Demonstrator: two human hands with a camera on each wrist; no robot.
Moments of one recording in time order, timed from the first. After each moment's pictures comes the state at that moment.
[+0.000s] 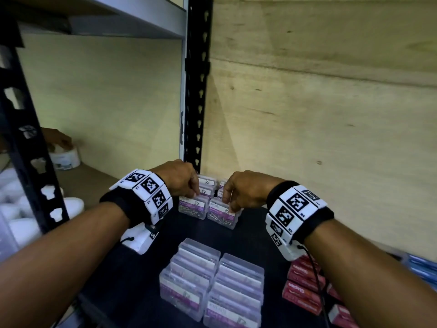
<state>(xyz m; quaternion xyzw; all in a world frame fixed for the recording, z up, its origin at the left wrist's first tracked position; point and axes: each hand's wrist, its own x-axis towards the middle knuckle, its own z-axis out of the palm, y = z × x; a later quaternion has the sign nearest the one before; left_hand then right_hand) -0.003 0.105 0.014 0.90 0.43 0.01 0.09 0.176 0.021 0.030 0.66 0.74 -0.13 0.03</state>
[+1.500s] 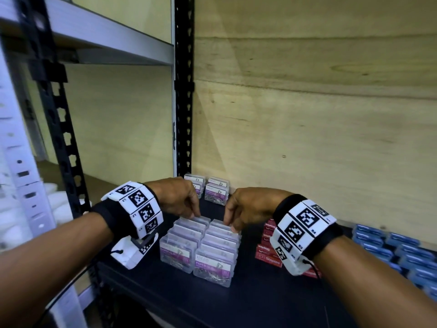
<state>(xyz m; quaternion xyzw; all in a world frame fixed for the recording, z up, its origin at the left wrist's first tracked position) -0.010 0.007 0.020 0.92 0.36 -0.04 0.14 0.180 -0.090 0.031 0.64 0.74 -0.21 0.02</state>
